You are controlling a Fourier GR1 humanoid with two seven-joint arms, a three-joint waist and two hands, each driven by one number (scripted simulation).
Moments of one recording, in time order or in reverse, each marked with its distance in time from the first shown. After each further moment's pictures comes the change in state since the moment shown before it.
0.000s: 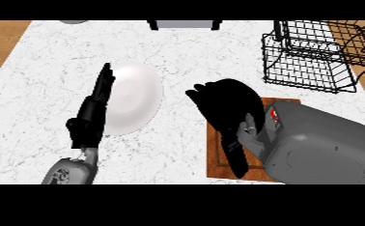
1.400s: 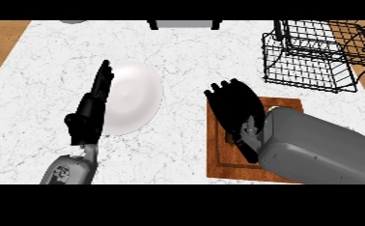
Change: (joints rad) left arm -0.017 -0.021 0.036 0.003 -0.022 -0.026 0.013; right arm 0.102 -0.008 0.075 0.073 0.329 0.117 -0.109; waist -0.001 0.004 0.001
